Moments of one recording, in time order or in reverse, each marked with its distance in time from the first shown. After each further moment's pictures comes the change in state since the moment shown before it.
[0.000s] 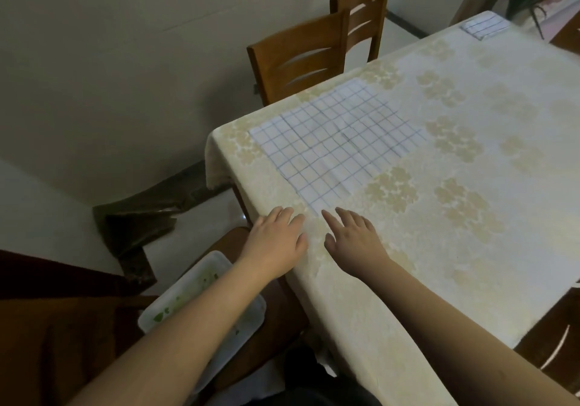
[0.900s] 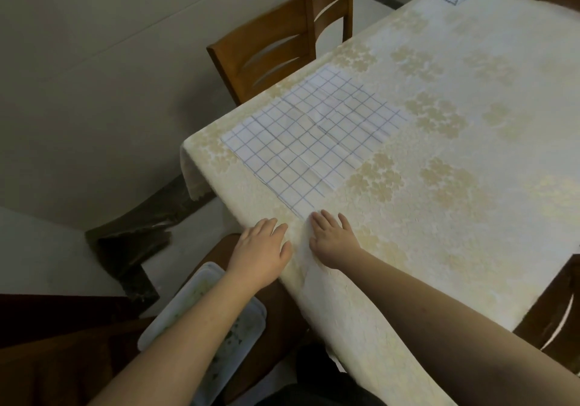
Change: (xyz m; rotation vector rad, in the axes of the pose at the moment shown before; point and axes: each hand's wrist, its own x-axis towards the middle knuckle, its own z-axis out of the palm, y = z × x) left_hand 0.028 0.004 0.027 -0.005 -0.109 -0.018; right_hand 0.054 0.037 0.077 0.036 -0.221 -0.004
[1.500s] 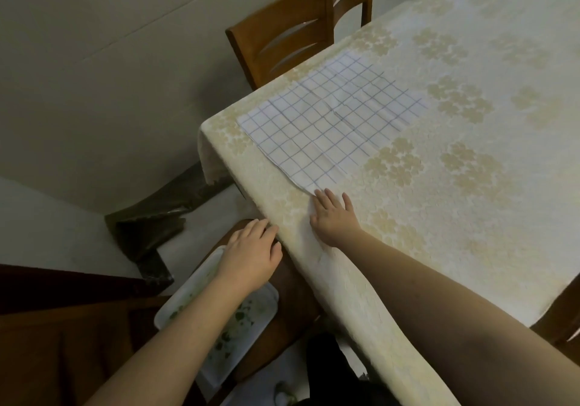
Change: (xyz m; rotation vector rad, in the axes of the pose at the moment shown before) left_hand -0.052 -0.030 0.019 -0.015 0.014 -0.090; right_hand 0.016 -0.026 0.012 0.035 0.094 0.010
